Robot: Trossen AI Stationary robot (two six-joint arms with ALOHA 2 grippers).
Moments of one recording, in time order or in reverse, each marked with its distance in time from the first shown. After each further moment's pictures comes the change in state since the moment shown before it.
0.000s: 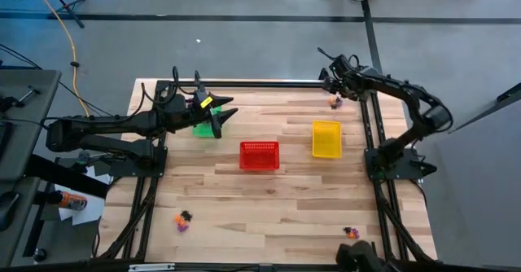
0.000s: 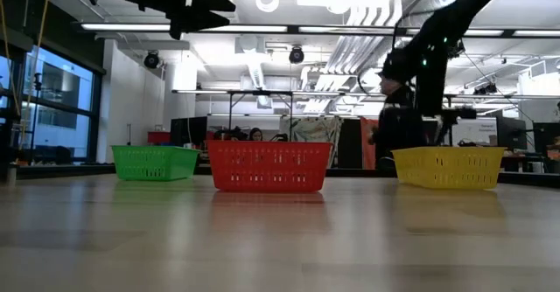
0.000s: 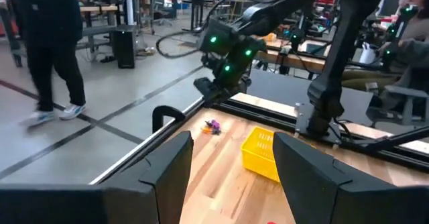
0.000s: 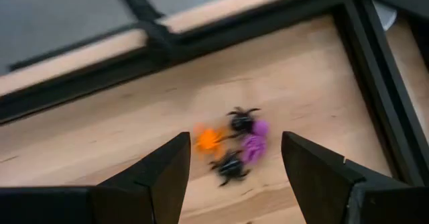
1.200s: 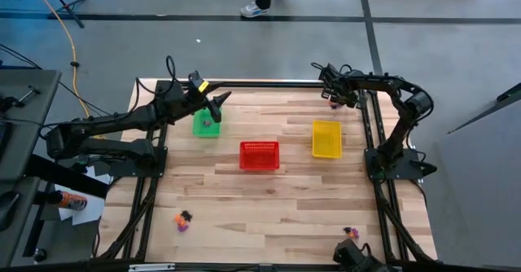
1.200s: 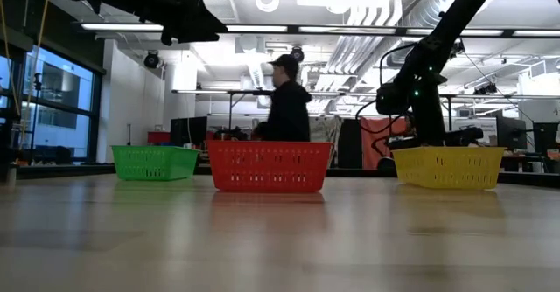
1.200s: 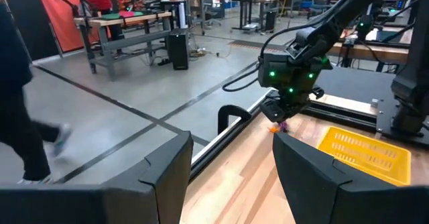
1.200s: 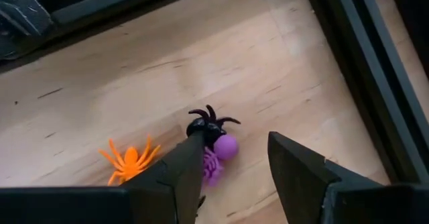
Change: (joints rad) left arm 0.180 -0.001 0.000 -0.020 -0.022 0.115; right arm 0.027 0.204 0.001 -0.033 0.118 0.141
